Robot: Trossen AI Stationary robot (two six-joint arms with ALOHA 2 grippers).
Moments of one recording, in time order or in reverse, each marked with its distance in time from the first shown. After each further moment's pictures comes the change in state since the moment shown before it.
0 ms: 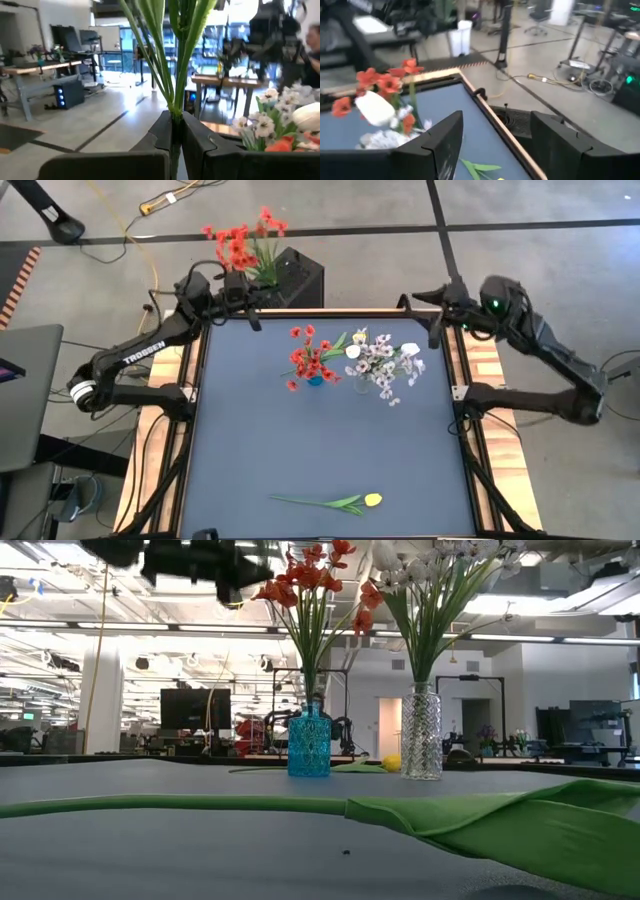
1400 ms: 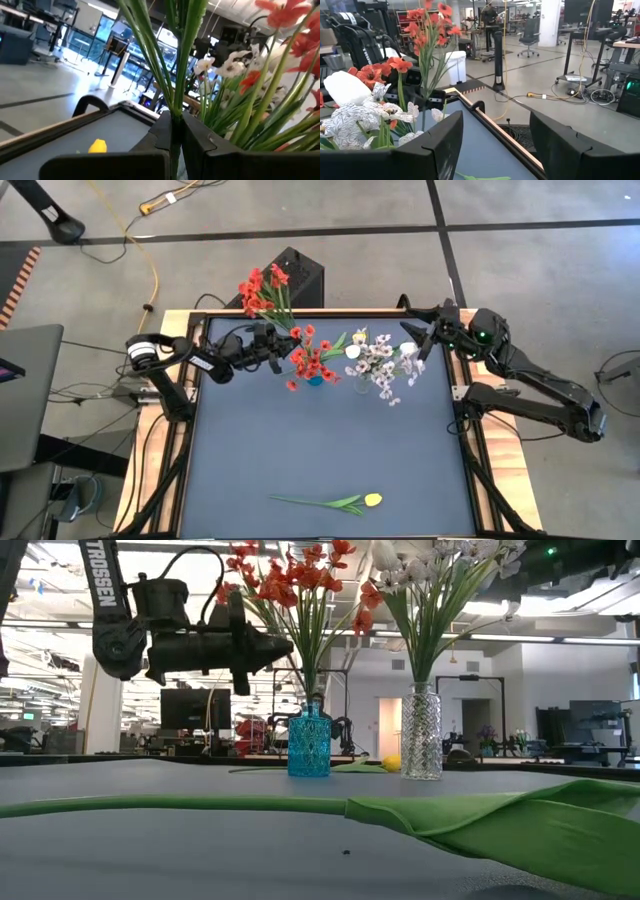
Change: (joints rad) left arm -0.272 0.552 -0.462 1.124 -0.185 -0.443; right arm -0.043 -0.190 -0.499 0.489 -0.001 0.127
